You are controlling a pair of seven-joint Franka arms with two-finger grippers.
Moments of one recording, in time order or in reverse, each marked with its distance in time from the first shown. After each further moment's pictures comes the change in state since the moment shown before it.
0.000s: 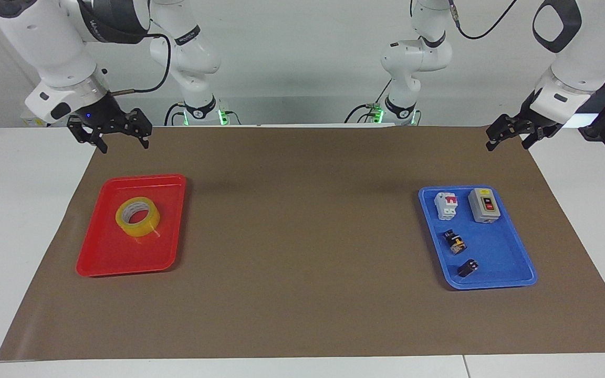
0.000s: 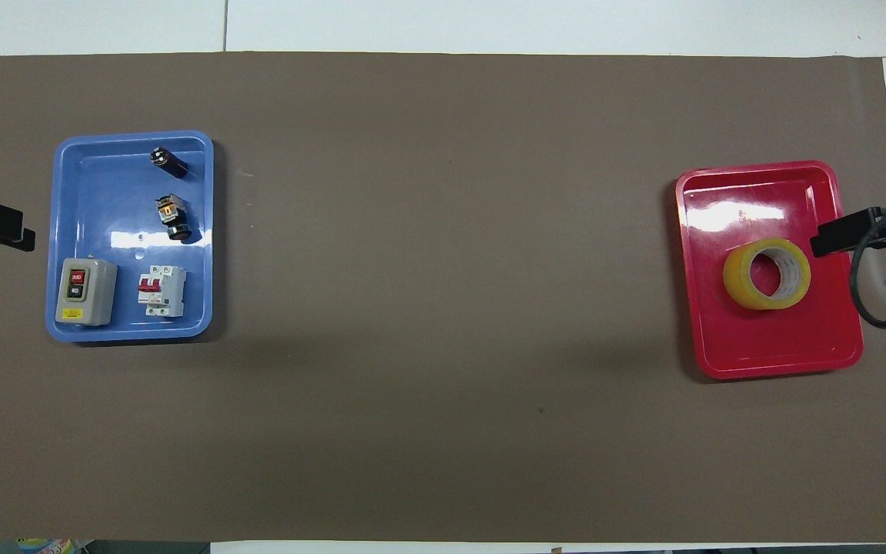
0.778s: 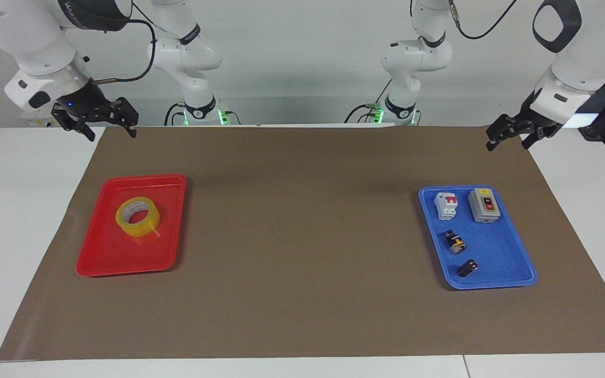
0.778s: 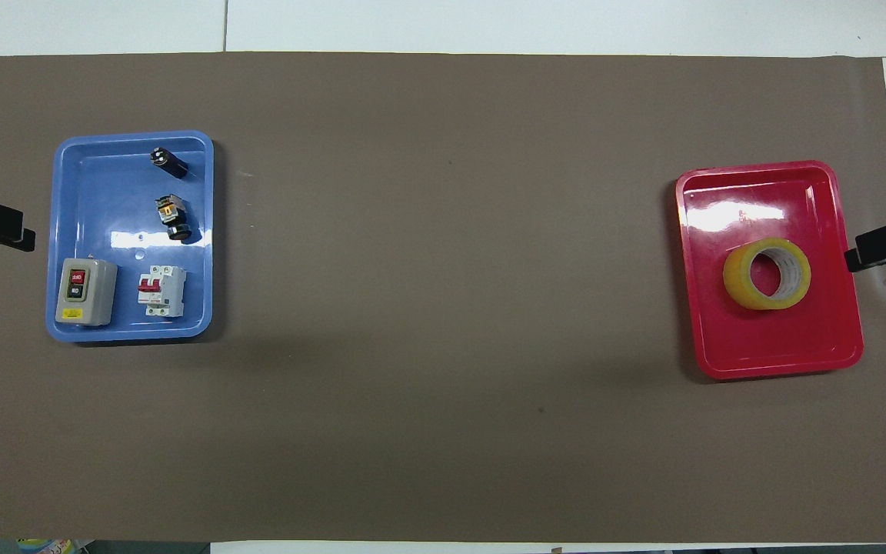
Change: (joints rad) left arm 0.000 0.000 0.000 0.000 0.000 0.000 0.000; right arm 0.314 0.005 -0.348 0.034 -0.004 -0.113 0.000
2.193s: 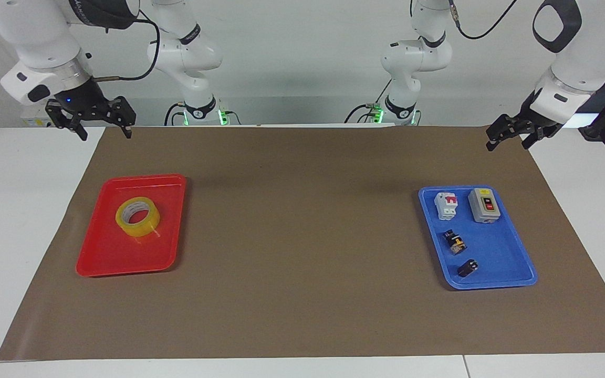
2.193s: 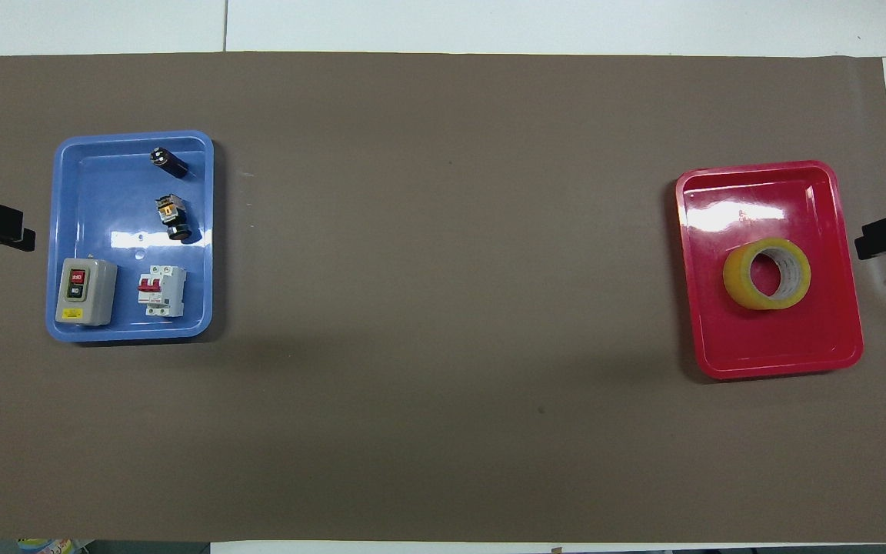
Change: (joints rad) left arm 0.000 0.000 0.000 0.000 0.000 0.000 0.000; right arm 0.028 0.000 -0.006 0.022 -0.070 0.042 0.000
